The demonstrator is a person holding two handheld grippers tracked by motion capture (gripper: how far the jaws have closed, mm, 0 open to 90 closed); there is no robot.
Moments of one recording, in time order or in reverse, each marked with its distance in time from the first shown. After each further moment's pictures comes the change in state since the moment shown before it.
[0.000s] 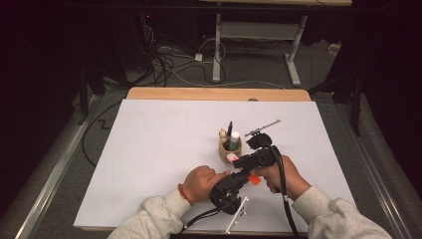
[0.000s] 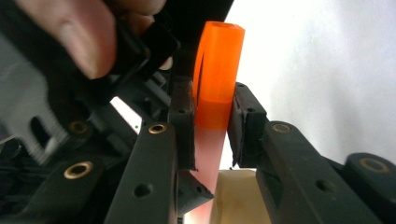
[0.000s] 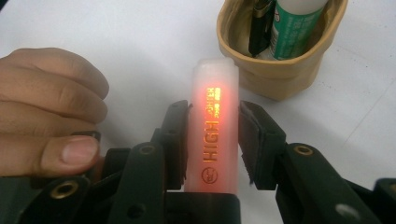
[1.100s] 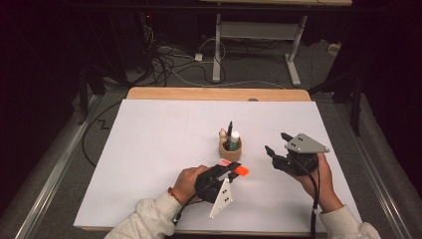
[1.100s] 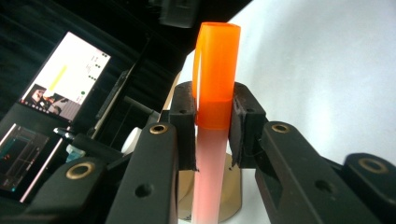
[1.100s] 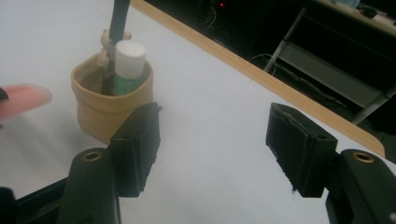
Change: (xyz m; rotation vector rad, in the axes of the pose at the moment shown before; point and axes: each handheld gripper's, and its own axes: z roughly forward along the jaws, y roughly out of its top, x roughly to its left) left arm 0.026 -0.032 -0.017 -0.018 -0.132 -0.451; right arm -0.042 -0.066 -0.049 -0.536 -0.464 -0.365
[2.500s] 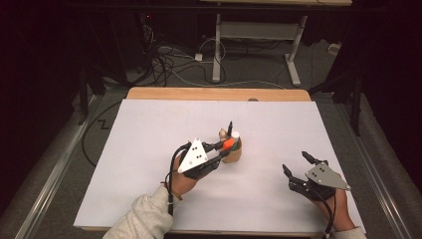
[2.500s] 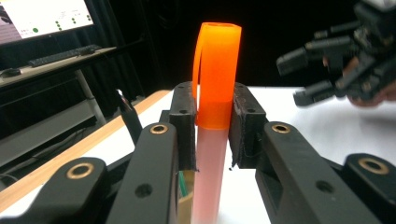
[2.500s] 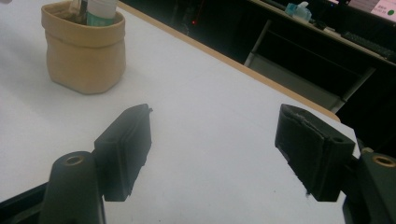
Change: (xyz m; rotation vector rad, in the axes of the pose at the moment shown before) left arm 0.073 -0.022 -0.010 -0.188 -0.135 -0.696; right arm 0.001 -0.078 -0.029 -0.099 -0.117 0.010
